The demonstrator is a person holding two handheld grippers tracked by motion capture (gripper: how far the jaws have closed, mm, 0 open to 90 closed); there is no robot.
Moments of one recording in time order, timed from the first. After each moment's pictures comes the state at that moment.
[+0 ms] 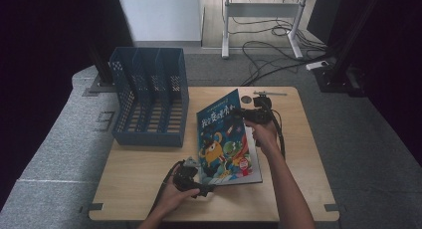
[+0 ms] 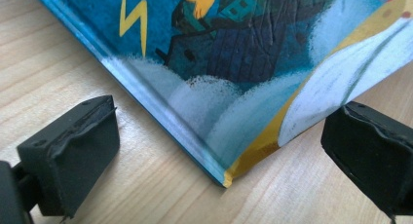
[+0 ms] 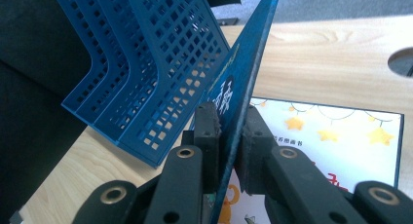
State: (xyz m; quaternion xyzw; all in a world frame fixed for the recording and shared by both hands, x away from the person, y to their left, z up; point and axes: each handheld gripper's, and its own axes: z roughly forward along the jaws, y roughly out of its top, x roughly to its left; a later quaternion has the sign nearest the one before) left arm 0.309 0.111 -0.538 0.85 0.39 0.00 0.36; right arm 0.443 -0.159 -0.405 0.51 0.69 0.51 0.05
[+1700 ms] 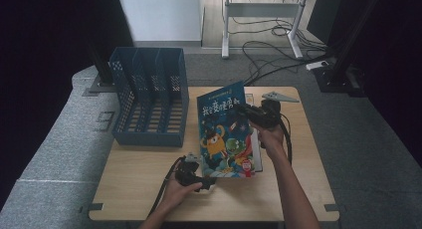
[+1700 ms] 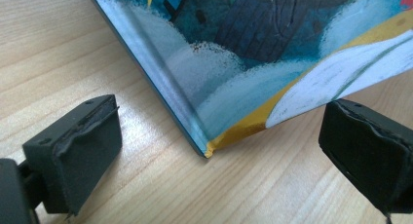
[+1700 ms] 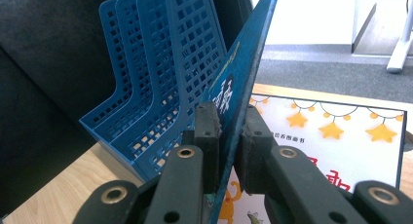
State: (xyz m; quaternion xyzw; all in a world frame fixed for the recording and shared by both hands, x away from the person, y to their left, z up) left arm 0.322 0.104 -0.540 0.83 0.41 0.03 0.37; right arm 0.409 -0.172 -0.384 0.43 0.67 0.58 0.13
